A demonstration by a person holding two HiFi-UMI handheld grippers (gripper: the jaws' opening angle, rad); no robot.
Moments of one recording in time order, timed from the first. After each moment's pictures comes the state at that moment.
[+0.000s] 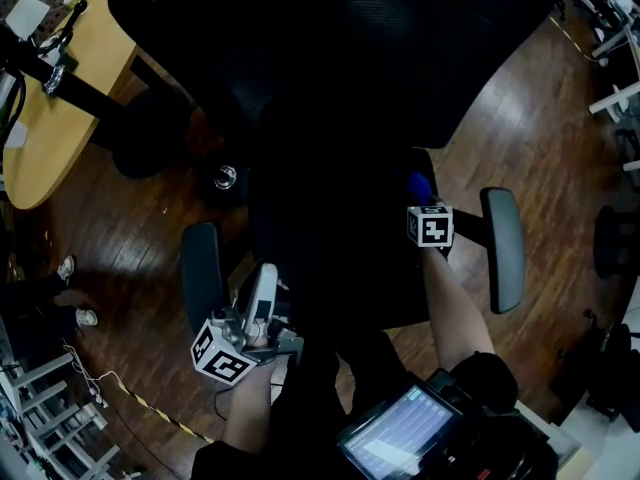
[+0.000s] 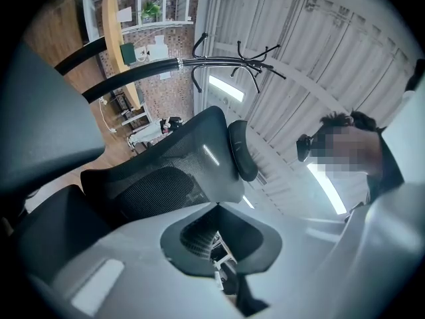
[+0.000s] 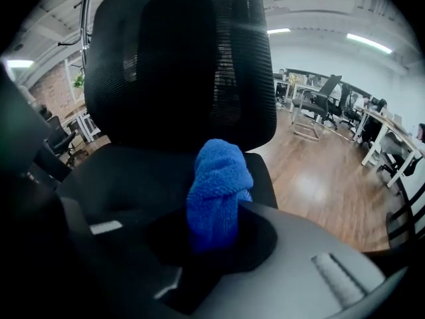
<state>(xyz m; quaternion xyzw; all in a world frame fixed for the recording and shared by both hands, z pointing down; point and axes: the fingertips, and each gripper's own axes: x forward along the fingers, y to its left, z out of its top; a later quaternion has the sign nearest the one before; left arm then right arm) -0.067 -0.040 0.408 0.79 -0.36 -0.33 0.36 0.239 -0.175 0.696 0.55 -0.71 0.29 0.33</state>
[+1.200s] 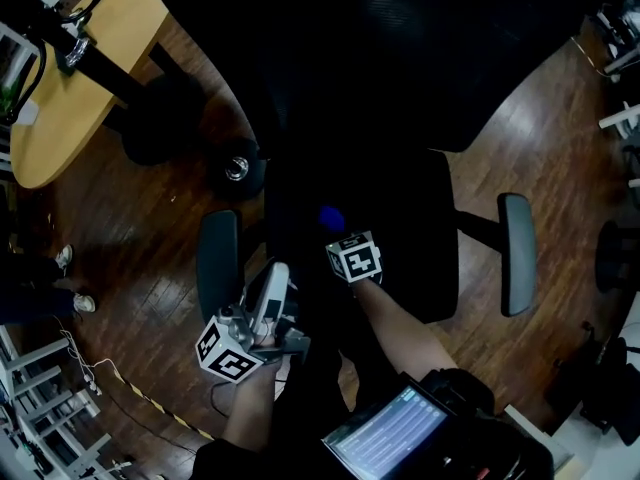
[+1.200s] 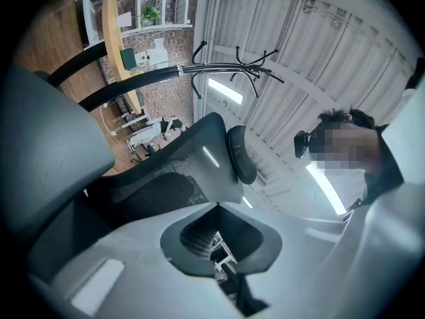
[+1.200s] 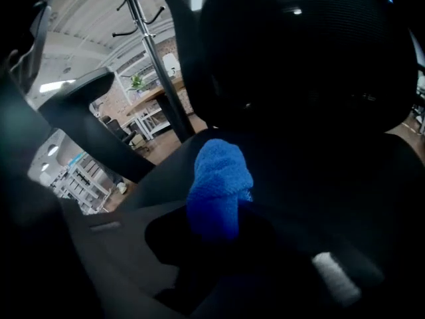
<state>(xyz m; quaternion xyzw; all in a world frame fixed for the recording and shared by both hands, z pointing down) -0.092 -0.029 0.411 0.79 -0.37 -0.34 0.36 -0.030 -0.090 0.714 0.35 -0.82 0.34 0.29</state>
